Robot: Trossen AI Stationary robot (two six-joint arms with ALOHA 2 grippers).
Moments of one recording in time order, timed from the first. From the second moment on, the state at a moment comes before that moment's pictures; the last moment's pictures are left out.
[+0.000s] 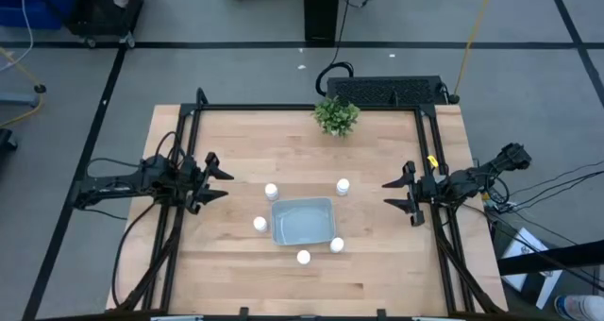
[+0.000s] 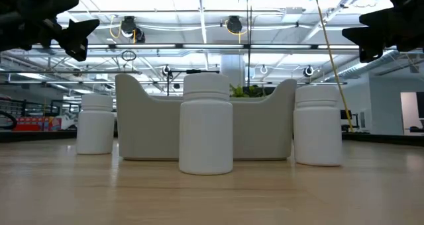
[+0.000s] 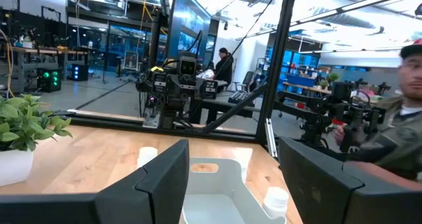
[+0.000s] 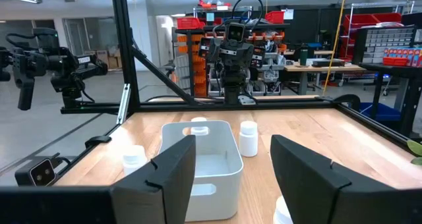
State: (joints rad) left arm 0.09 0.01 0.01 0.18 0.29 -0.22; right arm 0.48 0.02 0.01 0.08 0.44 0.01
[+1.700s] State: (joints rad) left arm 0.09 0.01 0.01 0.41 0.17 -0.30; right arm 0.43 0.69 0.12 0.51 0.53 0.40
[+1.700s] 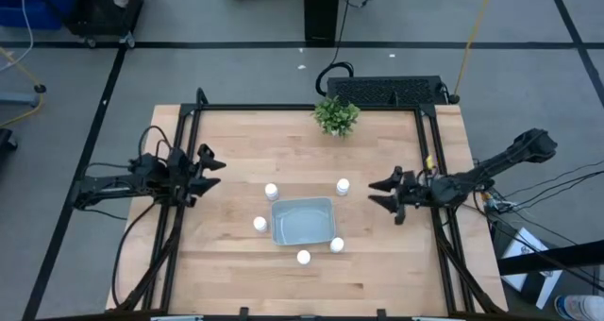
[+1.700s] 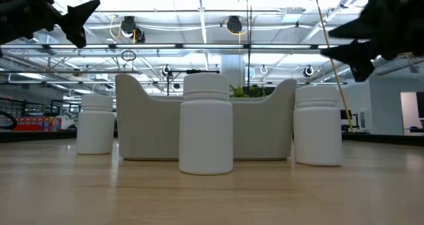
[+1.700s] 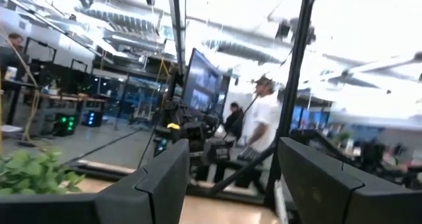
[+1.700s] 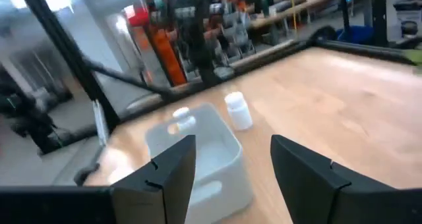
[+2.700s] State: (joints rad) left arm 0.09 0.01 0.01 0.54 0.07 -0.45; right arm -0.15 1.60 1.40 -1.11 0.16 0.61
